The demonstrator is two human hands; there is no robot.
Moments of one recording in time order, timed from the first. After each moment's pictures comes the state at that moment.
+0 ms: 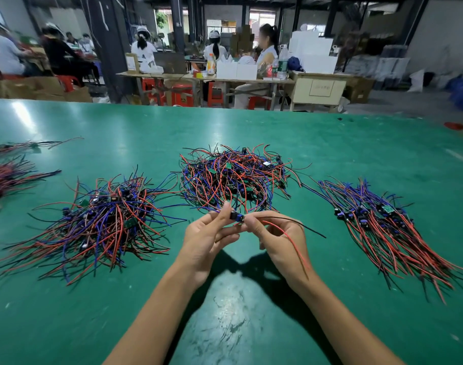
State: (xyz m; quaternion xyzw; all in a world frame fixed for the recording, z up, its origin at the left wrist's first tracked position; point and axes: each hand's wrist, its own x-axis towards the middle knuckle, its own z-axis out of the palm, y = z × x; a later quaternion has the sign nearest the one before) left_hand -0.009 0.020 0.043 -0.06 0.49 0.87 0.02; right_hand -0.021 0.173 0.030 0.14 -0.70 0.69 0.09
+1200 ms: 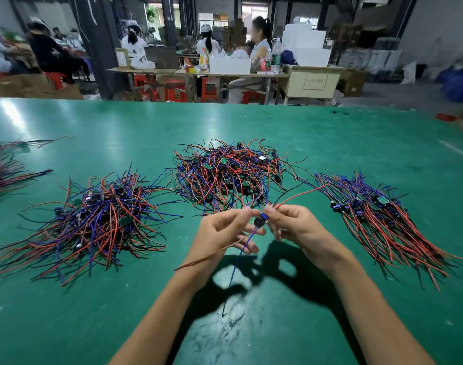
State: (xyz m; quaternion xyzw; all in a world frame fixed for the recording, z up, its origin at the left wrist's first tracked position) left_hand -0.007 0.028 0.037 0.10 0.64 0.76 0.05; right_hand -0.033 0.211 0.054 0.12 -0.70 0.70 -0.11
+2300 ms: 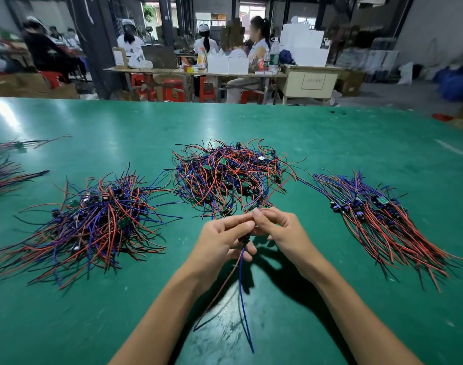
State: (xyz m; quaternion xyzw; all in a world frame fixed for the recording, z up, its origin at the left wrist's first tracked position) left_hand -0.009 0.030 0.029 0.04 0.59 0.80 0.11; right_hand -0.033 0.189 0.032 0.14 -0.73 0.67 0.00
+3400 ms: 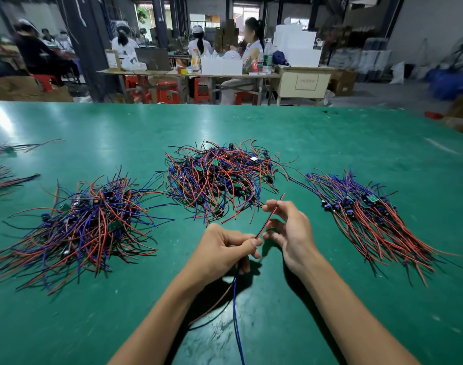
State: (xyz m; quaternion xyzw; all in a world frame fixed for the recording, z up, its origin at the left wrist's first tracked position) left_hand -0.006 0.041 0.021 0.12 0.74 0.66 0.05; right_hand -0.046 0.197 0.032 -0.12 -0.56 0.82 0.01
